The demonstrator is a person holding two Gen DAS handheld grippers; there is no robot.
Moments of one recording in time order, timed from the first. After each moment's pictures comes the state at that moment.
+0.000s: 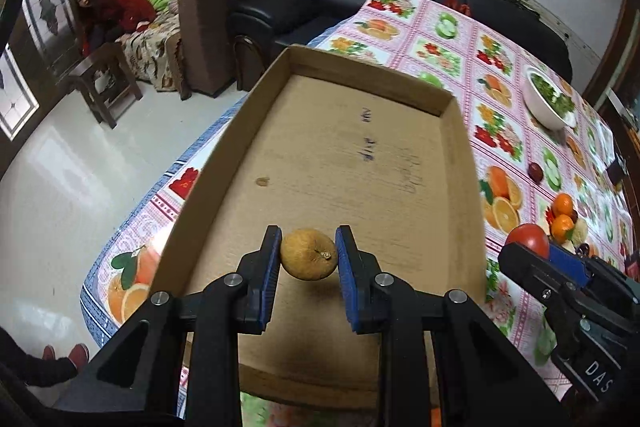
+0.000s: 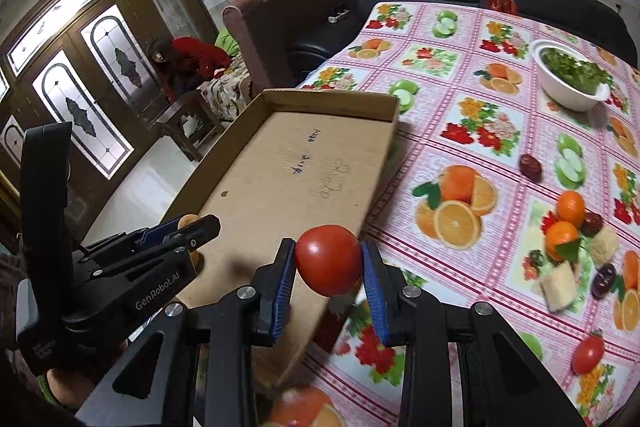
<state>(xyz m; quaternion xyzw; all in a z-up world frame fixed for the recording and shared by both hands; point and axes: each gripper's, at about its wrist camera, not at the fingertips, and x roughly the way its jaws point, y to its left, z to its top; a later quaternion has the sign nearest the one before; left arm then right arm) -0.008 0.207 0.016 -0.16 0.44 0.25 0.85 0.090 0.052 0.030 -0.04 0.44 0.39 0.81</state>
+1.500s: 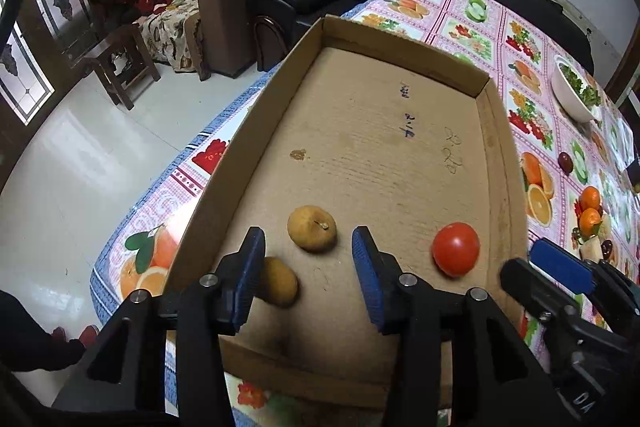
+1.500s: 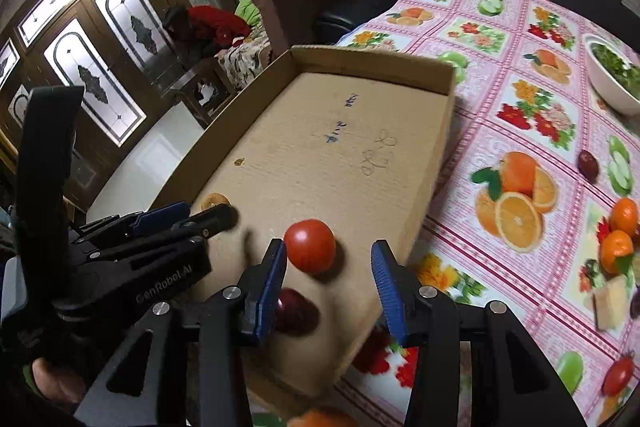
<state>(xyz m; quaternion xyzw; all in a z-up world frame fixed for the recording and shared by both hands) -0.015 0.213 0.001 -0.16 0.46 0.28 0.83 0.082 0.077 0.006 -0.07 0.45 0.42 0.78</state>
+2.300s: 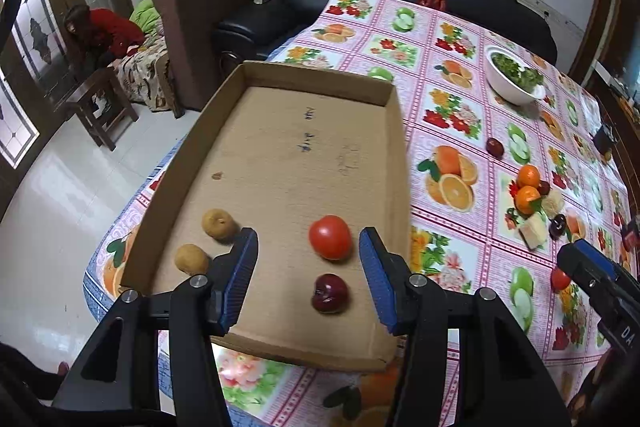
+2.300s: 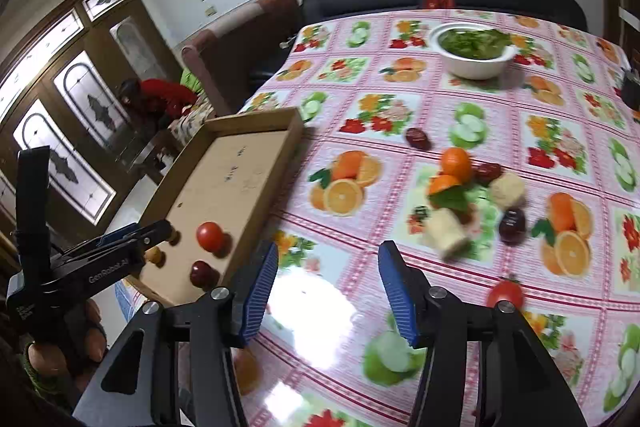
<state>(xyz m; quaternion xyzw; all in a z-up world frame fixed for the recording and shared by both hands) -0.006 0.133 0.041 -0.11 0.44 0.23 0.86 0.097 -0.079 0.037 0.03 0.42 0.32 0.85</state>
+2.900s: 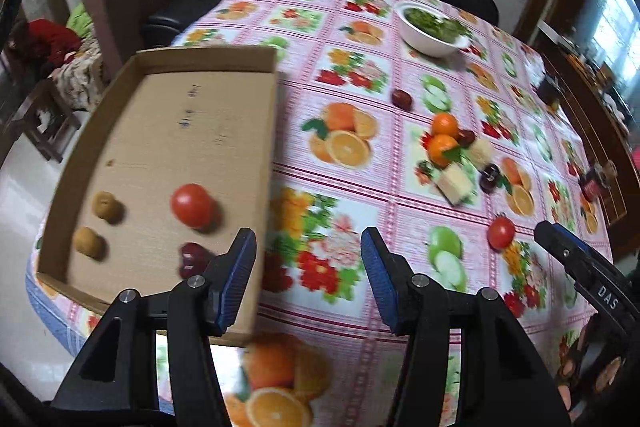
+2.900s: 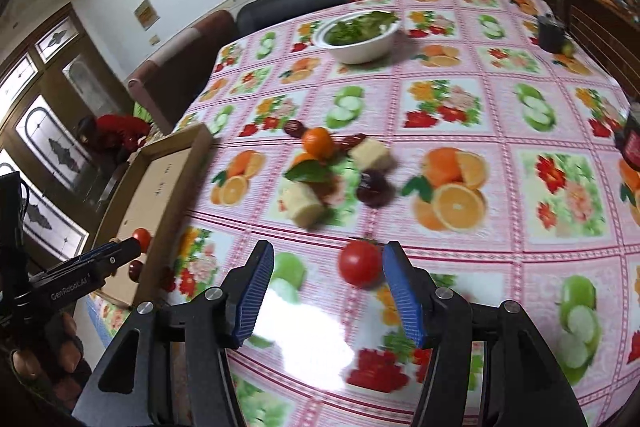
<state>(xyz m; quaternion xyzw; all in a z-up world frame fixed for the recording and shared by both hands) 0.018 0.057 0.027 -0.10 0.47 0.12 0.87 0.107 -0.184 0.012 0.07 0.44 0.23 0.87</state>
